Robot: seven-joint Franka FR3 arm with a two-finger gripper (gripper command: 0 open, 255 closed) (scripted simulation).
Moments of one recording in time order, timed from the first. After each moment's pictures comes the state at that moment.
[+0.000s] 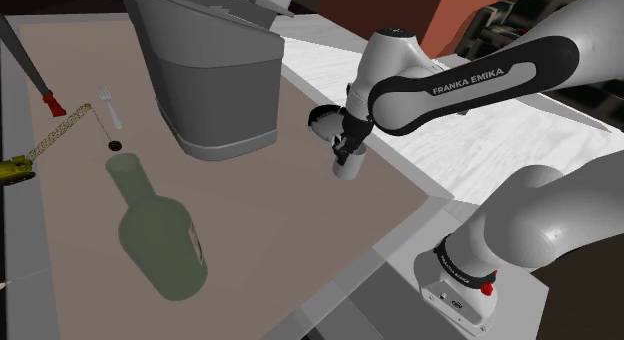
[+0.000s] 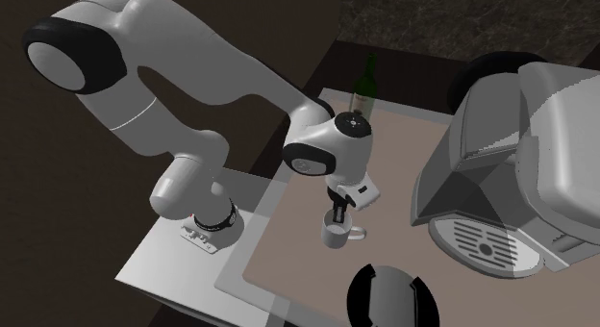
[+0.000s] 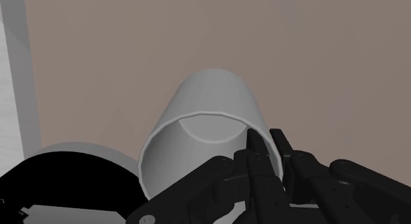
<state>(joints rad) 0.03 -0.42 0.16 -2.73 0.09 2.36 0.03</state>
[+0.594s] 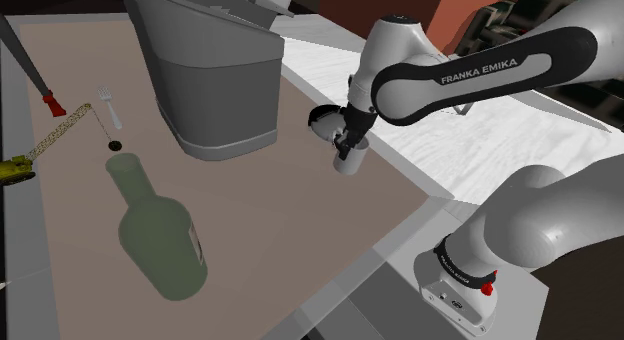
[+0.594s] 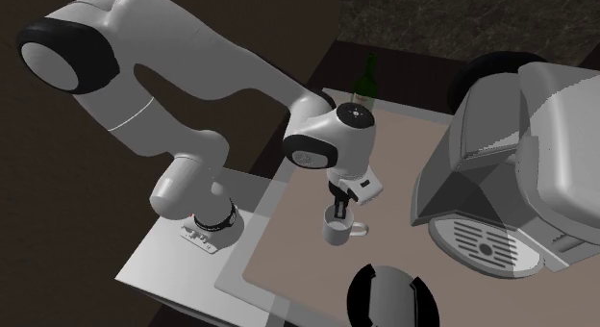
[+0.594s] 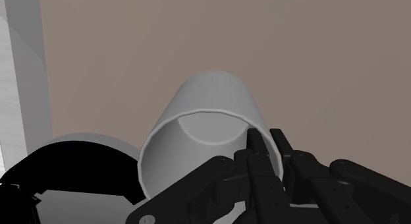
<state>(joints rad) 0.03 -0.45 0.16 -2.70 0.09 2.29 0.03</state>
